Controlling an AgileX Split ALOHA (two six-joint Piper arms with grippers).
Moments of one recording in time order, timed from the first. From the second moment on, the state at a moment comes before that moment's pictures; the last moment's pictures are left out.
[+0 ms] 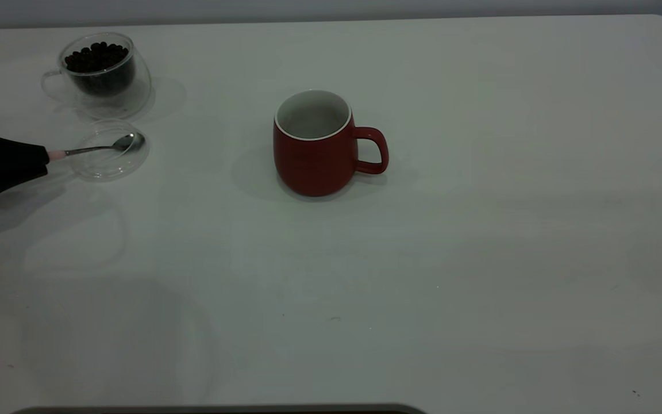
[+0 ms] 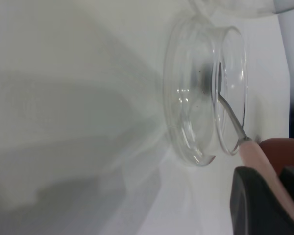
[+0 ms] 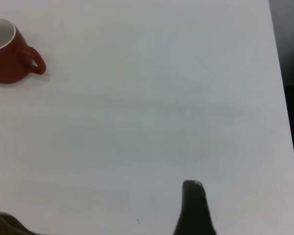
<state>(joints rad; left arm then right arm) 0.55 2.57 -1.11 -1.61 0.97 1.57 -0.04 0.03 -0.47 0.11 1.13 -0.14</state>
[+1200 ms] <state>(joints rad) 0.59 2.53 -1.38 -1.29 0.97 1.35 -0.04 0.03 -0.47 0.11 1.13 -0.14</state>
